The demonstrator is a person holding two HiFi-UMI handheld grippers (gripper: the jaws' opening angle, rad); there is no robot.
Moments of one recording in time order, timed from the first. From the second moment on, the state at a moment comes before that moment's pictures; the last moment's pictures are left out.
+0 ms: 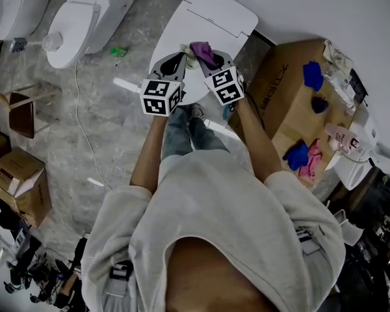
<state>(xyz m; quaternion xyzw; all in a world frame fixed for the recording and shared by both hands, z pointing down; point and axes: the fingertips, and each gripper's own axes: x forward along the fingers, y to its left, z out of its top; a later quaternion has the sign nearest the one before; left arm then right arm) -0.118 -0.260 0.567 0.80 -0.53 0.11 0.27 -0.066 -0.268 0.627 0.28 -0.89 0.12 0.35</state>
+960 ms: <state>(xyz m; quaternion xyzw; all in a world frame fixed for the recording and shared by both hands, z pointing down) -0.114 -0.261 0.561 0.81 -0.51 0.10 0.27 -0.043 -0.240 0.797 0.26 -0.81 0.26 0.46</state>
